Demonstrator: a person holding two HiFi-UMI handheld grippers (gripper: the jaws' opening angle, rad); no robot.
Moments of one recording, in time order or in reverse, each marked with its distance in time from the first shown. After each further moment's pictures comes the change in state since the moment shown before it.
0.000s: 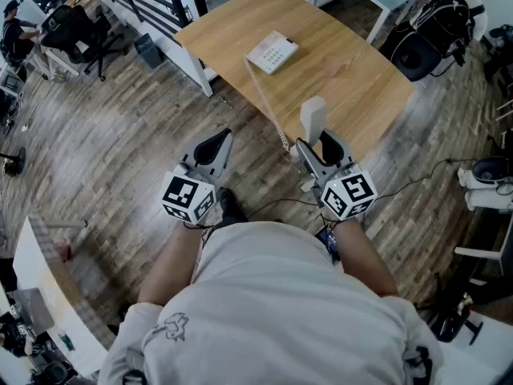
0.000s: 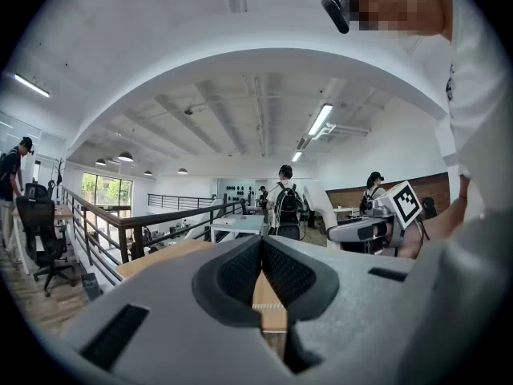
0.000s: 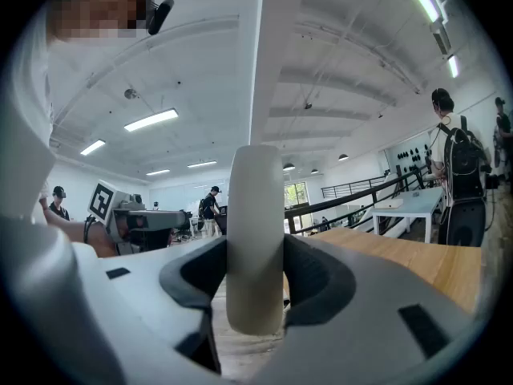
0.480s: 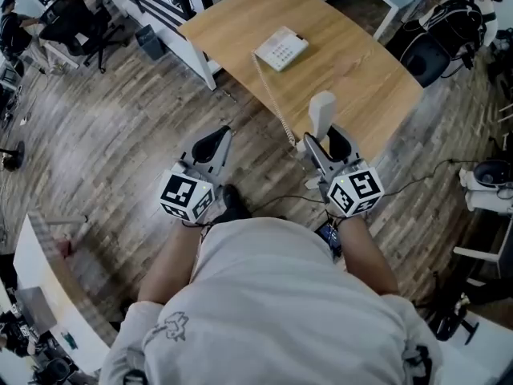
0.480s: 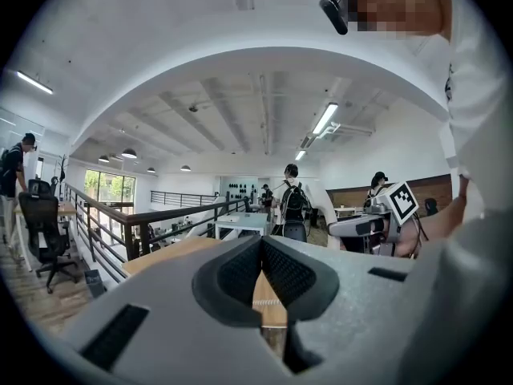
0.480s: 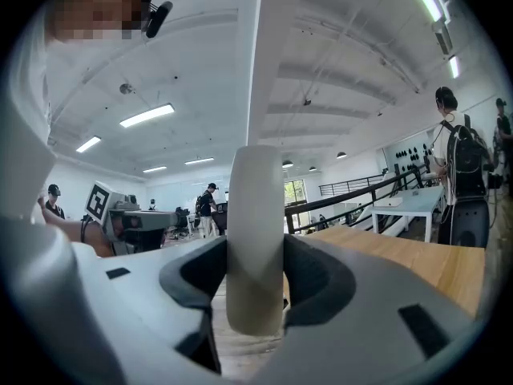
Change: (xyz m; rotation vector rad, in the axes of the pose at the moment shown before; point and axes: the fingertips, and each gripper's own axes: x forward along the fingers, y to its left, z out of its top) left arm 0.000 0.049 -0.008 -0.012 0.010 0.010; right arm 0.042 -0.008 0.000 -0.005 0.019 -0.017
